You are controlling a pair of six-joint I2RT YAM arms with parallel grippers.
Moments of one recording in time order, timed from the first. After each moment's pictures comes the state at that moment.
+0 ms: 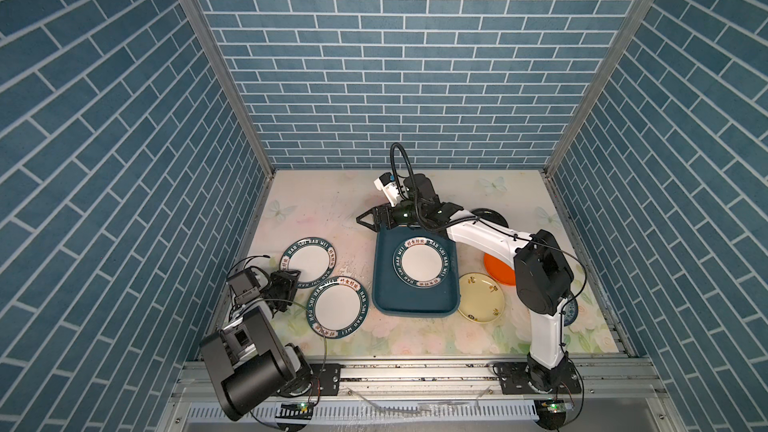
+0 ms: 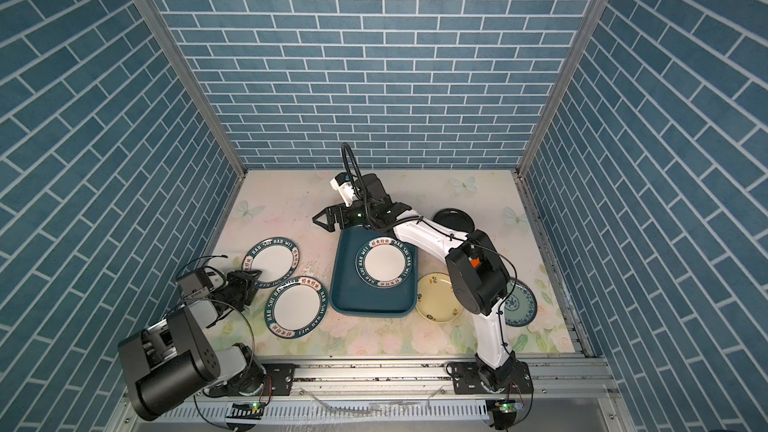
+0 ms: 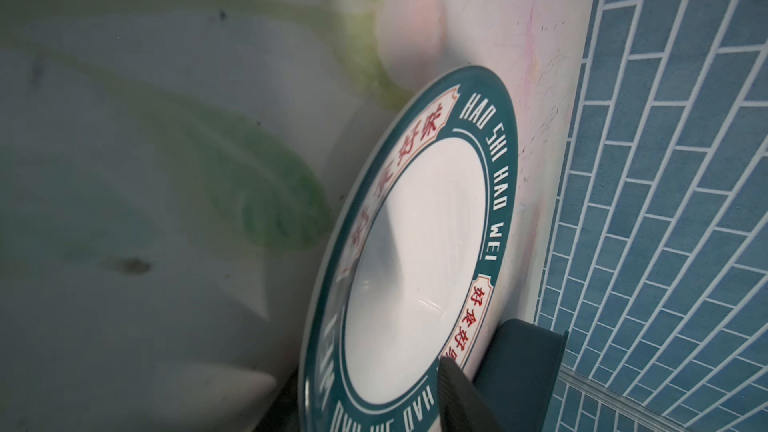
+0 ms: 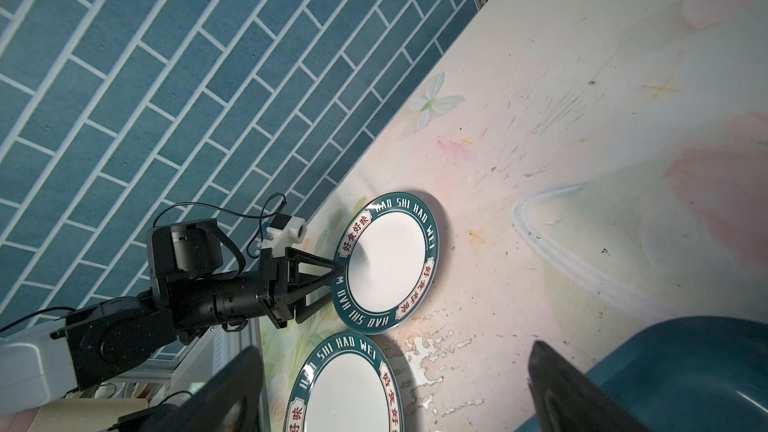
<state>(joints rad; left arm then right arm) 0.62 1.25 0.30 0.01 0.66 -0.79 0.80 1.99 1.58 -0.06 -0.55 0.42</state>
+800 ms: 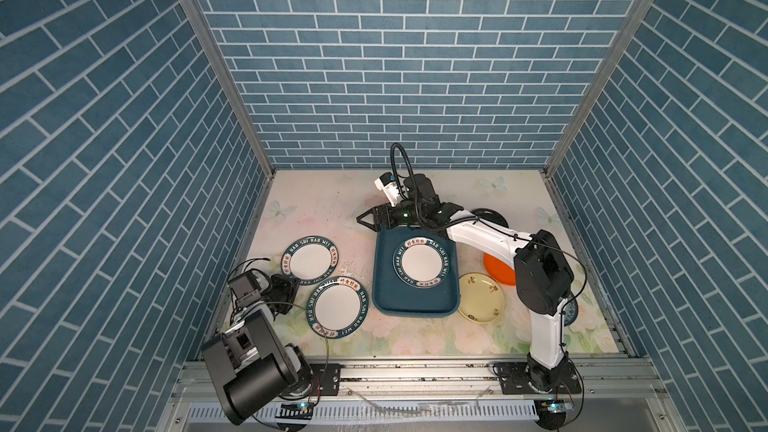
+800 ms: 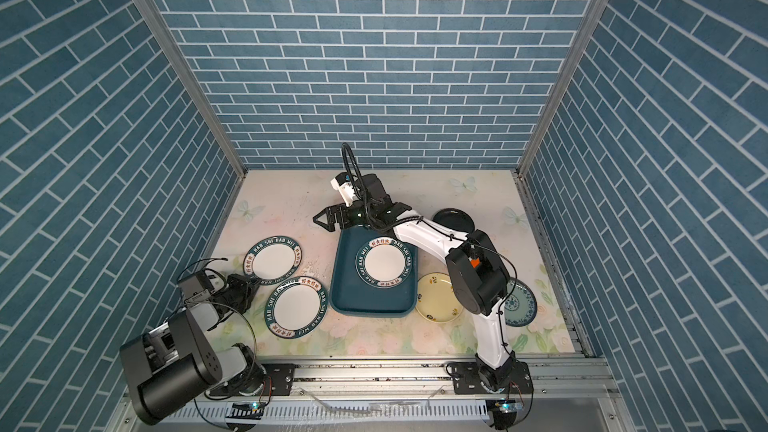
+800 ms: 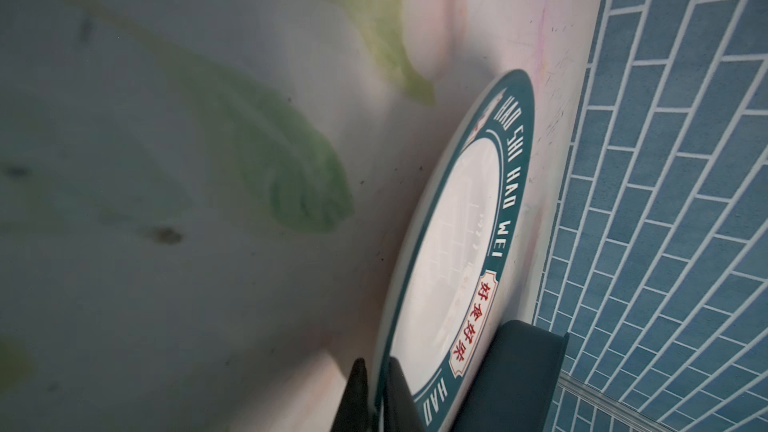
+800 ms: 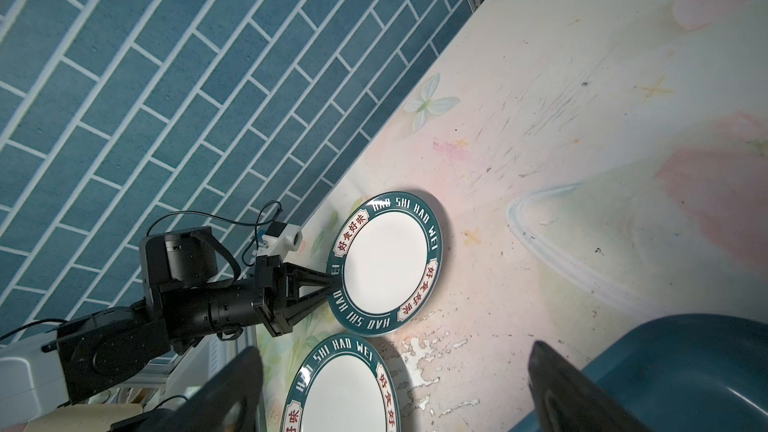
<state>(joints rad) 0.62 1.20 0.28 -0.02 0.66 -0.81 0.80 1.98 1.58 -0.06 -0.54 0.42</state>
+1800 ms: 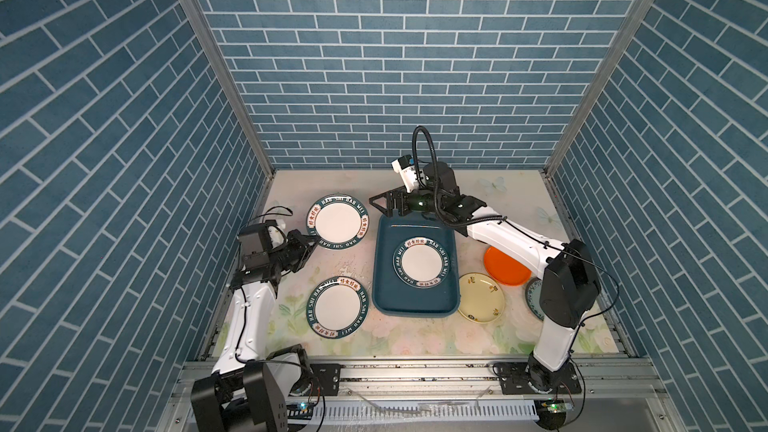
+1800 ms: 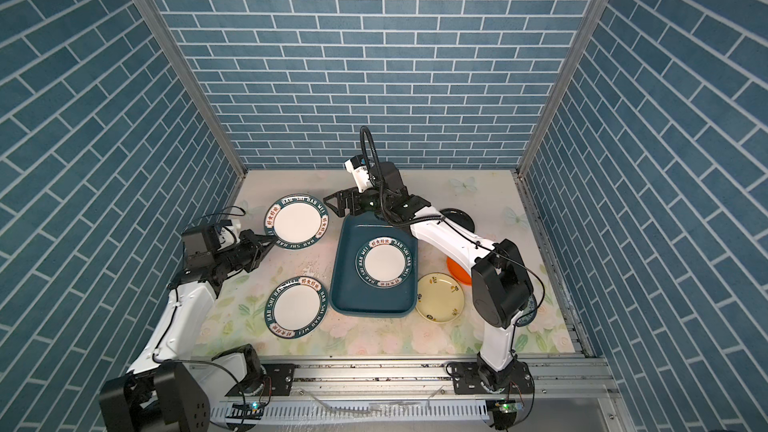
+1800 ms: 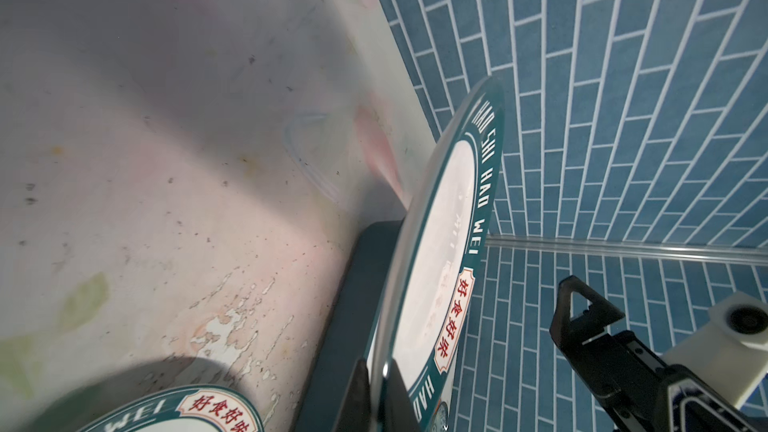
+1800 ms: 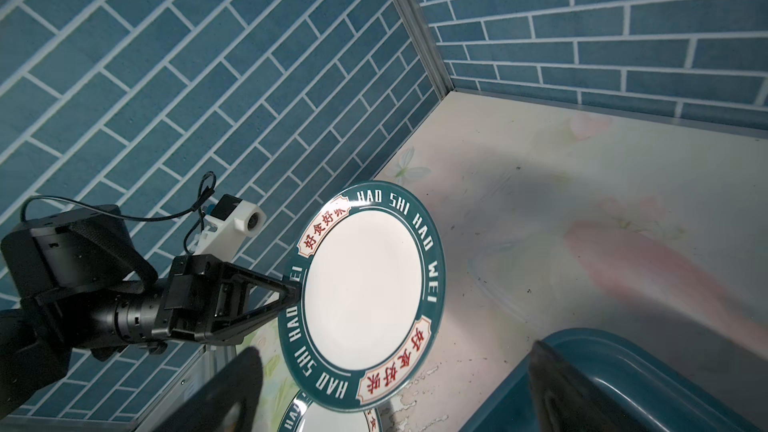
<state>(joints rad) 0.24 1.06 0.68 -0.28 0.73 -0.84 0.75 1.81 1.54 -0.08 -0.42 0.39</state>
